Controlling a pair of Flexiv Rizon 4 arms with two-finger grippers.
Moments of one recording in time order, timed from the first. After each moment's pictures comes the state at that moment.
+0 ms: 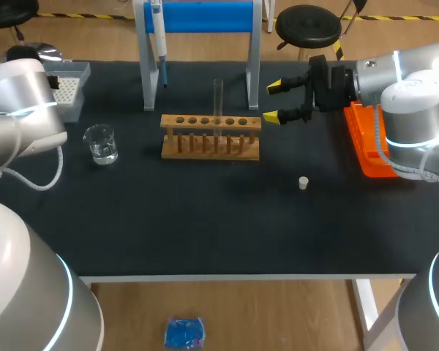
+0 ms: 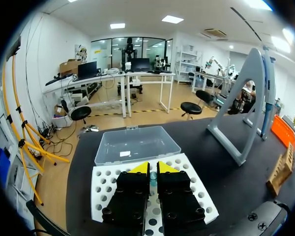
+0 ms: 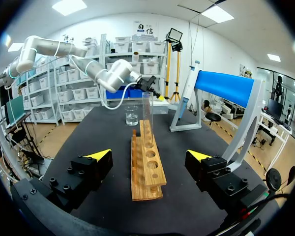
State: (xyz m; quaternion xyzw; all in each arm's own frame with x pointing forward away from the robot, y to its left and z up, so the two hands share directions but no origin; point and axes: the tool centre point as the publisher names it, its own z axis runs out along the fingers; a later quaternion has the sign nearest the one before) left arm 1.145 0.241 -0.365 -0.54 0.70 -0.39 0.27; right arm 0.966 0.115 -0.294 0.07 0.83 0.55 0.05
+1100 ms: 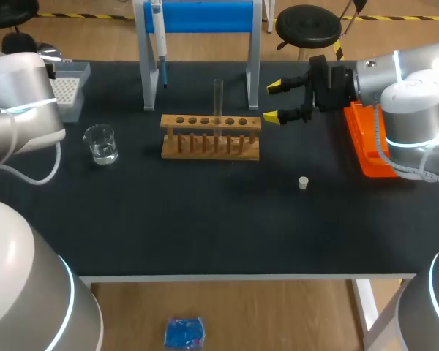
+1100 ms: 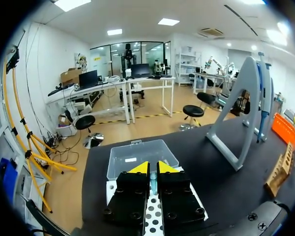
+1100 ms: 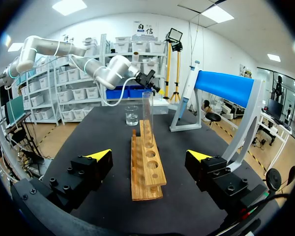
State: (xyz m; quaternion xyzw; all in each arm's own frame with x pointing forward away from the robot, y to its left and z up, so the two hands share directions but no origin) left arm 1.143 0.242 -0.323 -0.52 0.70 -0.38 0.30; right arm 0.966 0.115 -0.294 0.07 0.83 0.55 0.05
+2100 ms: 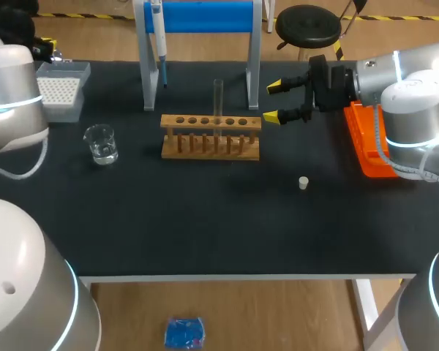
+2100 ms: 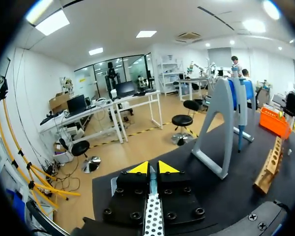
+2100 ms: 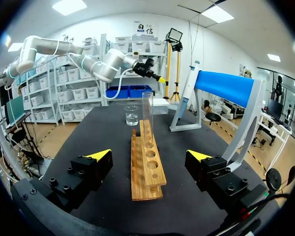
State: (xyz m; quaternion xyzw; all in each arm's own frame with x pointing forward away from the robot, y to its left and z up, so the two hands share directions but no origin) left arm 1.133 0.218 -0.249 -0.43 0.73 -0.41 0.33; right arm 0.966 0.115 -0.294 0.07 0.83 0.55 0.05
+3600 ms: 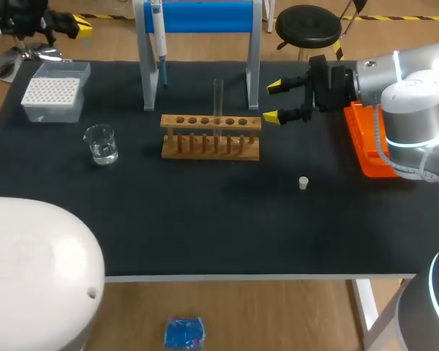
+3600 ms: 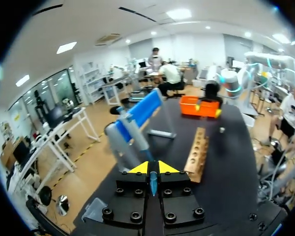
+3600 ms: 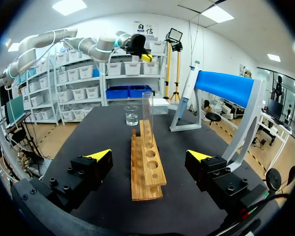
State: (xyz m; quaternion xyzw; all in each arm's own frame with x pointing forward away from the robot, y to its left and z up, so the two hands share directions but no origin) left arm 1.023 0.083 -0.140 -0.14 0.87 -0.44 0.16; right arm 0.966 0.115 -0.294 0.07 0.83 0.55 0.05
